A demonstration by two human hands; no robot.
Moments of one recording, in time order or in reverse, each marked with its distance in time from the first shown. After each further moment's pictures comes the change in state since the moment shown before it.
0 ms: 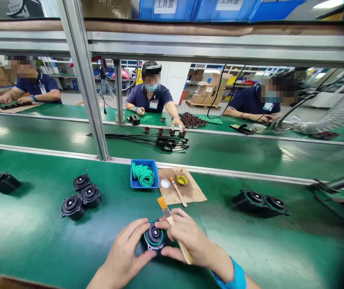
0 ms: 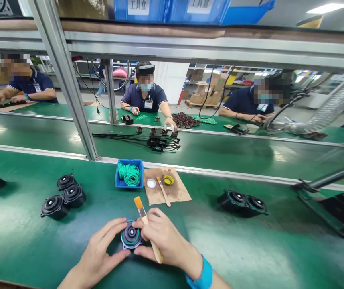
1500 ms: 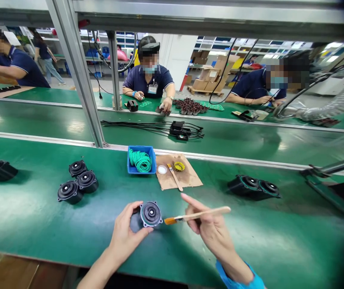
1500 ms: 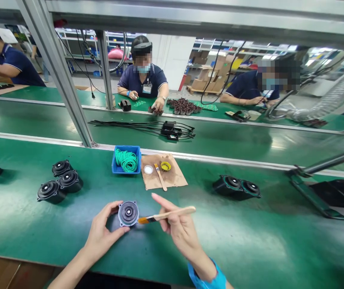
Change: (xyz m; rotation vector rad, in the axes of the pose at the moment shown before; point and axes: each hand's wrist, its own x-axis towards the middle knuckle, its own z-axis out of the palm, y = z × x) left_hand -0.001 0.007 0.021 -0.352 0.049 -0.474; right_hand -0.034 -0.025 -0.007 0.596 0.503 0.671
